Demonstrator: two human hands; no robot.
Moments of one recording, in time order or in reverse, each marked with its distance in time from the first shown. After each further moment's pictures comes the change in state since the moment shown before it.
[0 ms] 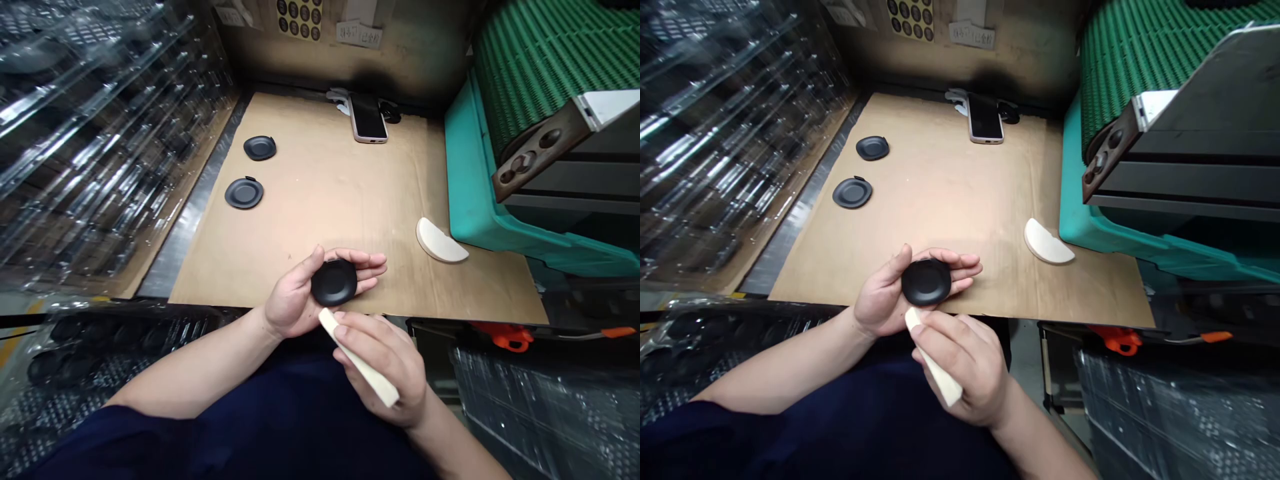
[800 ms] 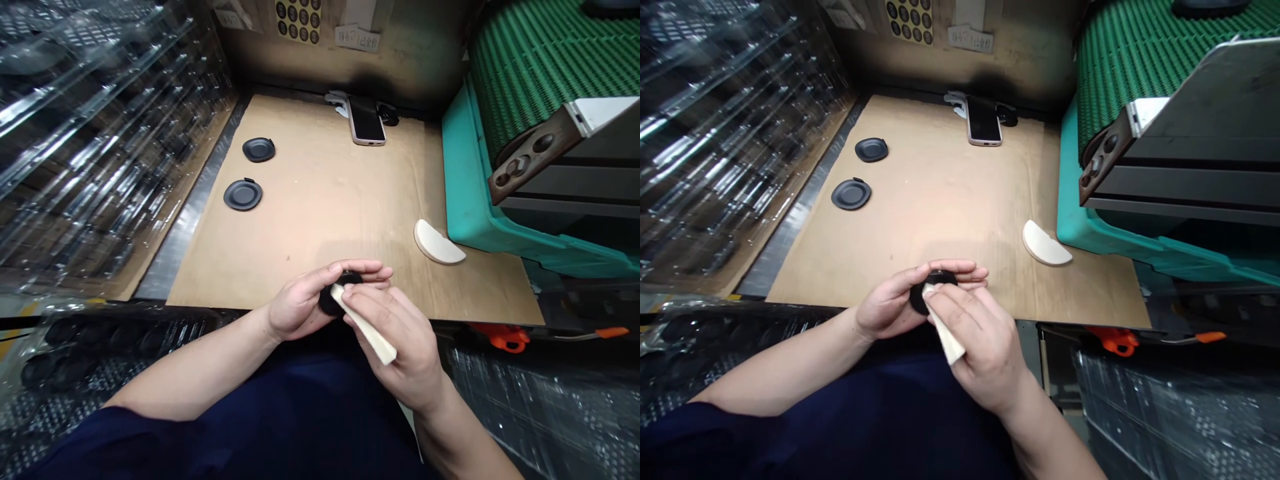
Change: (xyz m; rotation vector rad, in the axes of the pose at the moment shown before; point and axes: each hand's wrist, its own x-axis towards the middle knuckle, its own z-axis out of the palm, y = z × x) left_hand -0.002 -0.005 -0.003 0.073 -0.046 -0.094; right_hand 0.026 0.007 -0.021 -0.125 -0.077 0.082
